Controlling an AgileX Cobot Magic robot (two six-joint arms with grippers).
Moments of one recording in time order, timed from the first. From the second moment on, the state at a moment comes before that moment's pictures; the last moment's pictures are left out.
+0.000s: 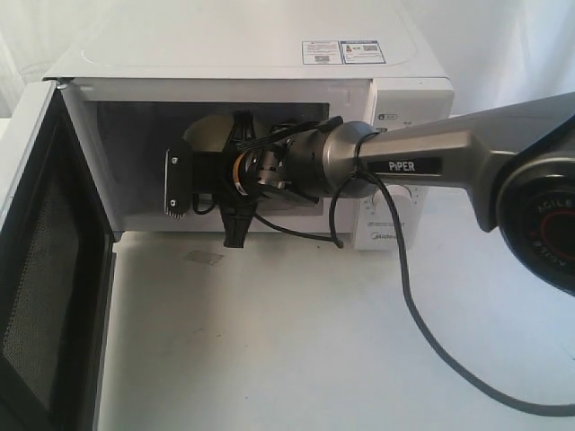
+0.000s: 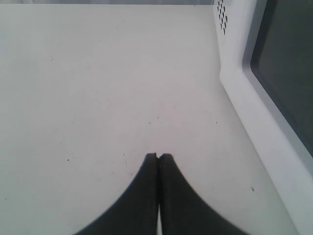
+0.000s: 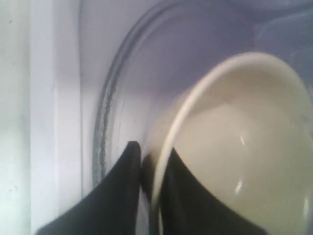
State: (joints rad) left arm 0.01 0.00 0.02 0.06 0.39 -0.07; right arm 0.60 2.19 -1.56 -0.76 0.13 -0.28
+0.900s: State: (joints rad) left arm 0.01 0.00 0.02 0.06 0.39 -0.07; right arm 0.76 2.00 -1.41 -0.62 0.40 -0.28
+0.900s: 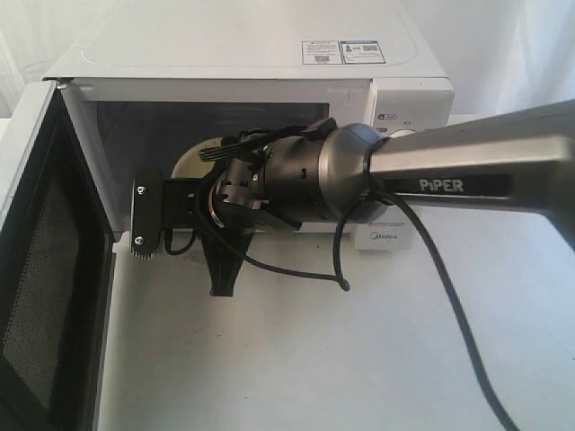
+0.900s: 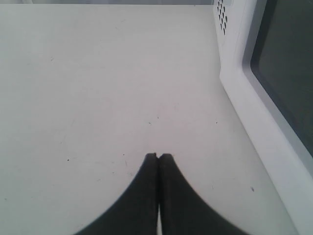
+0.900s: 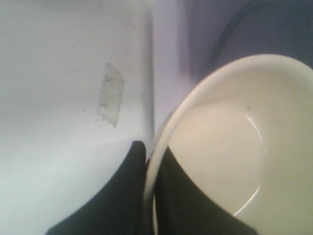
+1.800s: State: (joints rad) left arm 0.01 0.00 0.02 0.06 0.39 -0.07; right arm 0.59 1.52 -0.83 -0.43 0.60 -0.19
